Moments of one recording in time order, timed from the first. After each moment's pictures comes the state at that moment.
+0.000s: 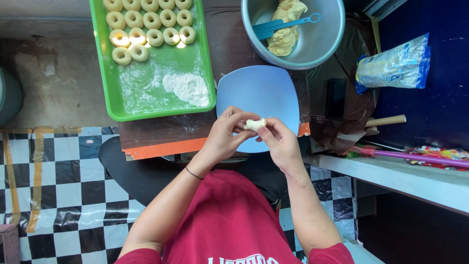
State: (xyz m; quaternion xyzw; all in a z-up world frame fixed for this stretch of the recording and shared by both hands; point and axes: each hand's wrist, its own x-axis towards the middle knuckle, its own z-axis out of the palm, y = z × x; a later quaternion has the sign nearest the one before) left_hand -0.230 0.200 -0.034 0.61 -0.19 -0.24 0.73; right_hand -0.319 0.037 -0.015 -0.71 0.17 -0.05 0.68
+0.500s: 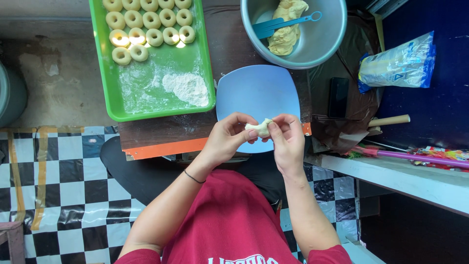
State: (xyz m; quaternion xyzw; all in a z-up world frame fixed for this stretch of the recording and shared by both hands) left_hand -0.242 0.190 -0.041 0.53 -0.11 -0.30 0.78; right_hand -0.320 0.039 -0.021 -0.70 0.16 -0.18 0.67
